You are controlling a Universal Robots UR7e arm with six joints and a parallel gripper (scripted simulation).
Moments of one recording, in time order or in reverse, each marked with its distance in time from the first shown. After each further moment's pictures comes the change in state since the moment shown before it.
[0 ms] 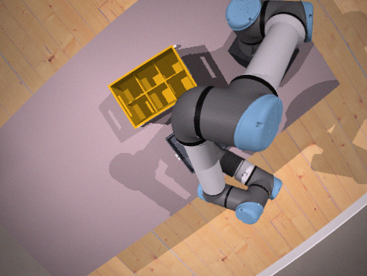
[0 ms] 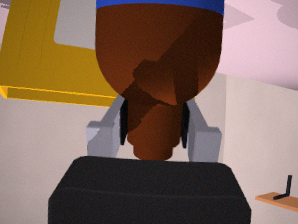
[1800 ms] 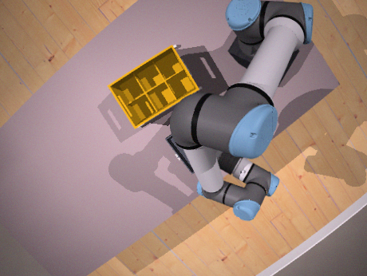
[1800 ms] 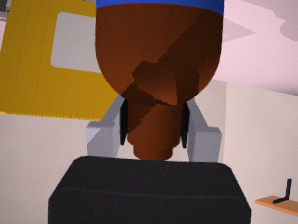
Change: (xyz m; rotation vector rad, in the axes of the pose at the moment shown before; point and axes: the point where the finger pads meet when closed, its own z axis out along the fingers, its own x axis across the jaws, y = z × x) arm 0.000 -0.026 0.010 0.000 0.000 0.000
